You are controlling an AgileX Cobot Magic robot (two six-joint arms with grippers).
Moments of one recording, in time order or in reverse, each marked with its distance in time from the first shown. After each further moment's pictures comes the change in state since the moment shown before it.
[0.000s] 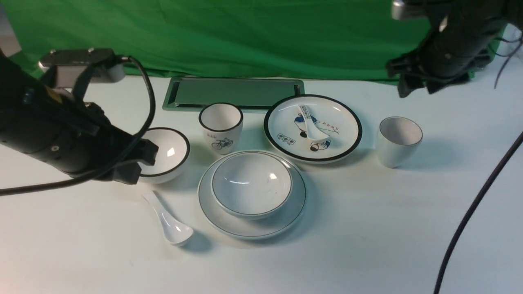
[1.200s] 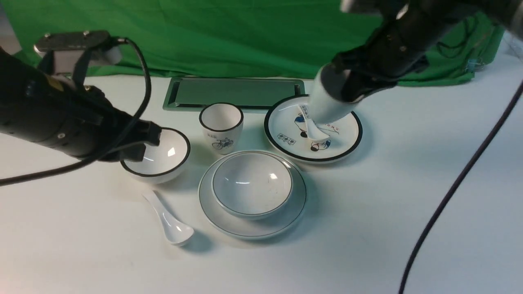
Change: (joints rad) right arm 0.221 0.038 -0.135 0.296 0.165 -0.144; left arm 0.000 0.001 0.000 -0.008 -0.136 -0.016
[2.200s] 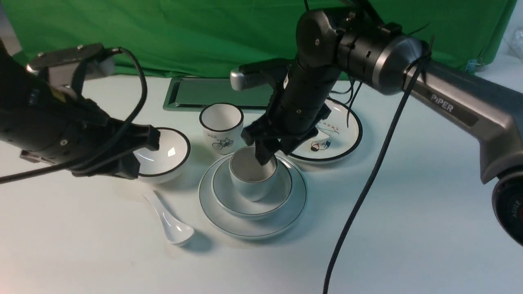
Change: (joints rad) right arm 0.208 0.156 -0.155 -0.108 0.079 0.020; left arm 0.000 0.041 0.003 0.080 0.106 -0.246
